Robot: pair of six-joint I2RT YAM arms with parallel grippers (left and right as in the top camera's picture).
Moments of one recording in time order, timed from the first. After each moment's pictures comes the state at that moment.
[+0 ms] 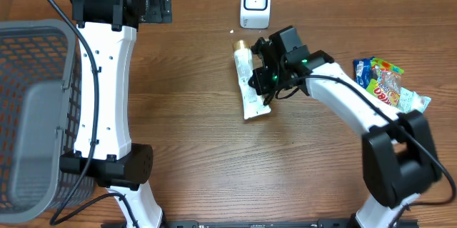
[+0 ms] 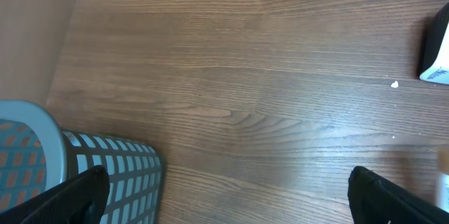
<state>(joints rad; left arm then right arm) -0.14 1.97 2.47 -1.48 -0.36 -0.15 0.45 1.86 1.35 -0.55 -0.41 0.12</state>
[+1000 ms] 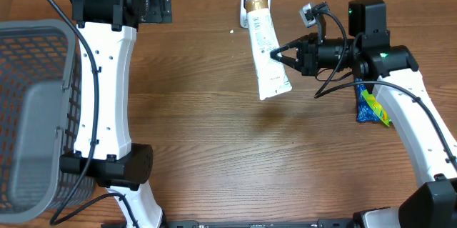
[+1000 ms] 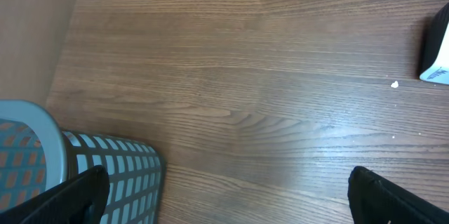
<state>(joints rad) -0.14 1.97 2.47 -1.48 -0.36 -0.15 0.16 1.58 1.35 -0.53 -1.07 0.05</state>
